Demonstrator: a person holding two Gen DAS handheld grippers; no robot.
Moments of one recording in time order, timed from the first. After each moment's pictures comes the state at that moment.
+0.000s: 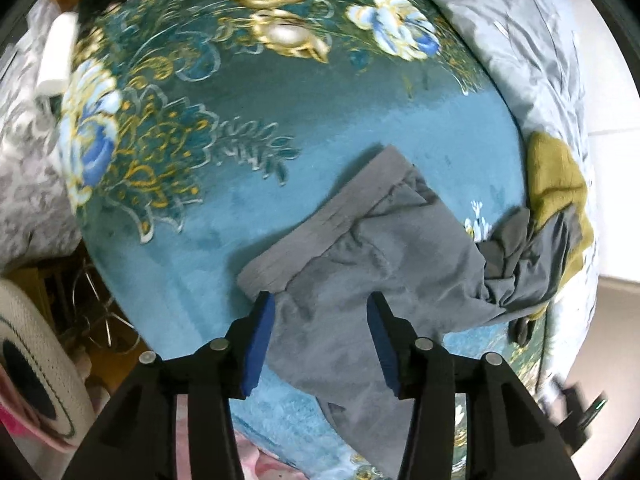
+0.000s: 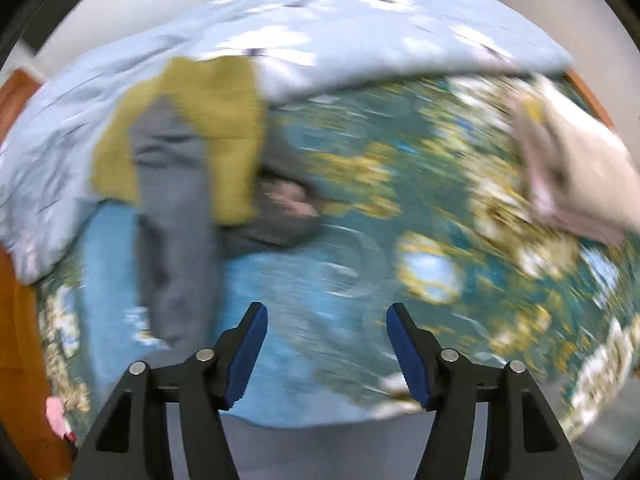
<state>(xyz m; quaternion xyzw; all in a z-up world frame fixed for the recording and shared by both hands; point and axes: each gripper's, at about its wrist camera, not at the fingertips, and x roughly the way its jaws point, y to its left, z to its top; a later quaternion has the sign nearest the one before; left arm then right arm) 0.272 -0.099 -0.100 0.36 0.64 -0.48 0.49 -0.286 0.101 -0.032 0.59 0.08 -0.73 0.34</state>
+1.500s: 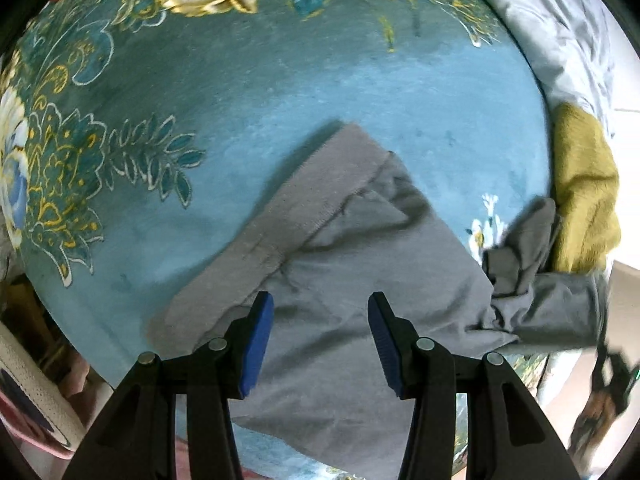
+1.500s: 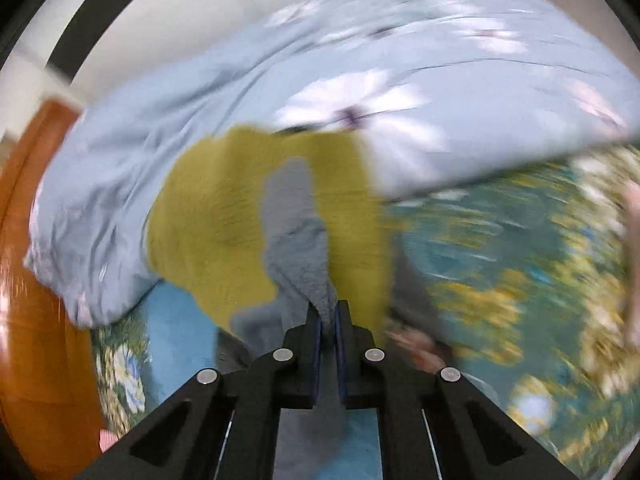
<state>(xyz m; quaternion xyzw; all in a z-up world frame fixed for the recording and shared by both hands) 0.206 -0.162 -0.169 0.42 0.66 -0.45 0.43 -0.404 0.015 -0.021 0.58 0.00 -0.72 0.38</state>
